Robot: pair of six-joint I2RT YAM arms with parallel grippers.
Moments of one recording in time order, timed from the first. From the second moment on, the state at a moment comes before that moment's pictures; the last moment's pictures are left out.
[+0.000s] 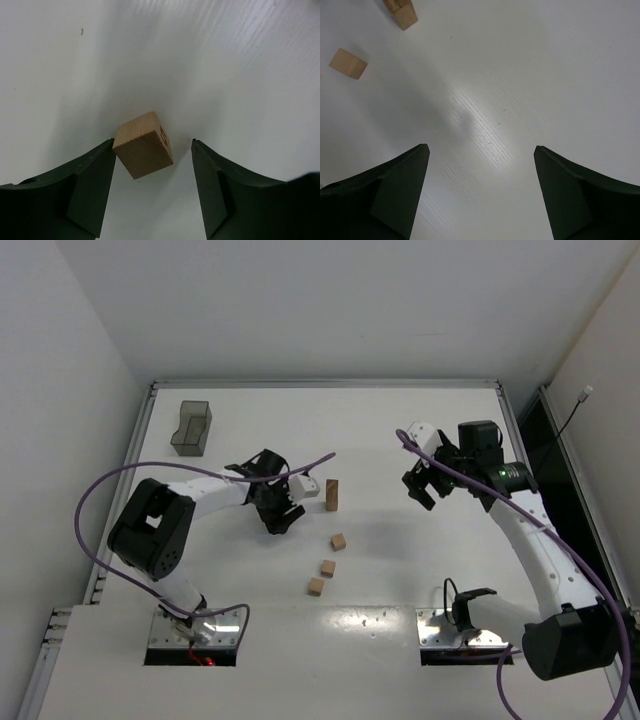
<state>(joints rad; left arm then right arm) -0.48 1.67 0.92 -0.44 0.28 0.57 0.16 1.11 1.01 -0.71 -0.37 -0.66</state>
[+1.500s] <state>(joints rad) -0.55 1.66 1.01 -0.52 0.02 0.12 0.16 1.15 1.01 -0.72 -0.41 -0.66</state>
